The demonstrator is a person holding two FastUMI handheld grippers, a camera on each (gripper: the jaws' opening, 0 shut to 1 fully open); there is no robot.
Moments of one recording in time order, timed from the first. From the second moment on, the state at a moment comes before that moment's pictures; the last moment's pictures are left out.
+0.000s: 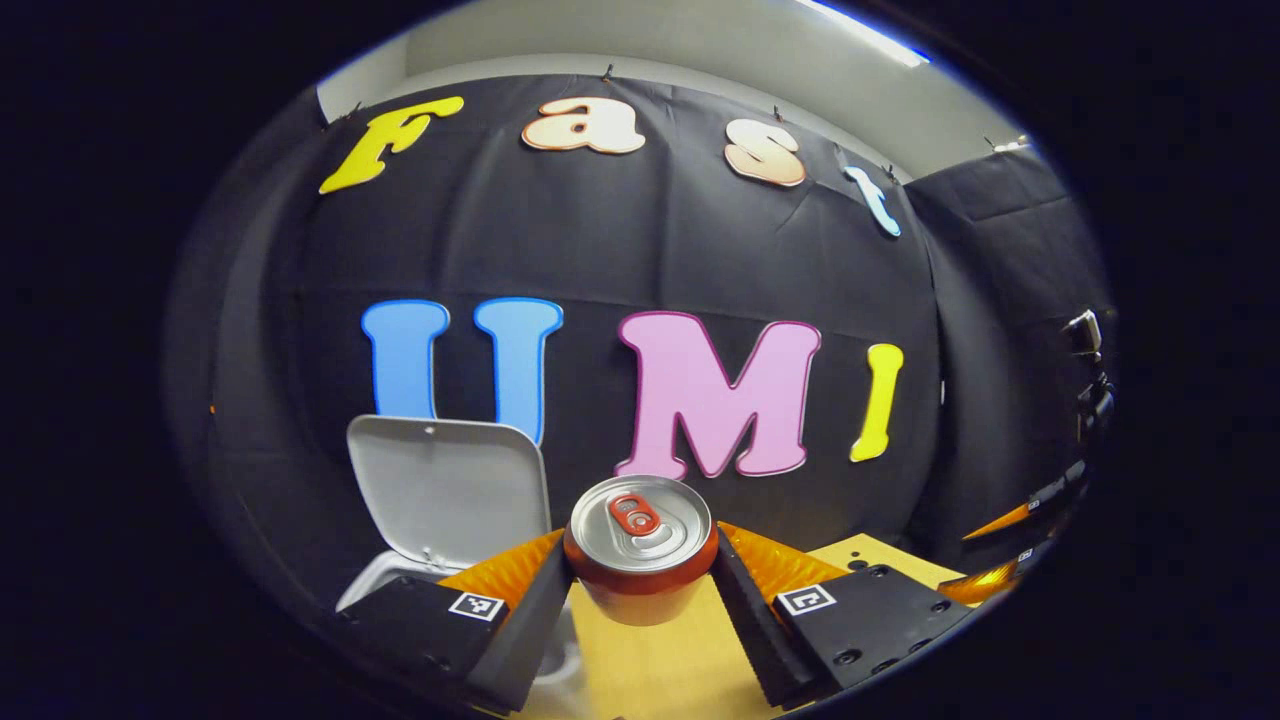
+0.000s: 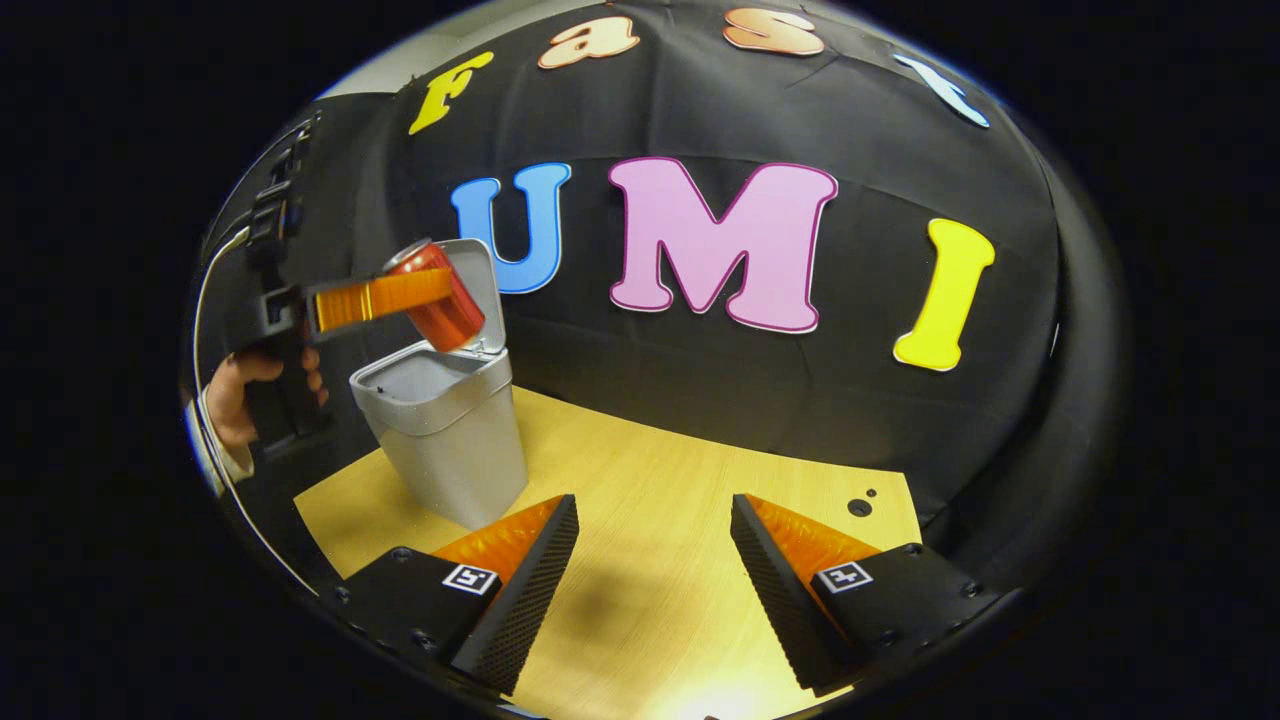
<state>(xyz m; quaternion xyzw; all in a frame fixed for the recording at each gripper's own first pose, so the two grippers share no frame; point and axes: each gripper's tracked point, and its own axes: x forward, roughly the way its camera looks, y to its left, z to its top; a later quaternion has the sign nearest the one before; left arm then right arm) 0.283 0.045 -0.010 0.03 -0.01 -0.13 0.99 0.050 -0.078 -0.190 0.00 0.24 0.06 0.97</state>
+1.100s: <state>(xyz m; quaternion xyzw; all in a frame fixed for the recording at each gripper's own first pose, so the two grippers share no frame) 0.310 0.172 -0.104 0.04 0.13 0.01 0.99 -0.006 -0.113 -0.219 0.08 0.27 0.01 0.96</state>
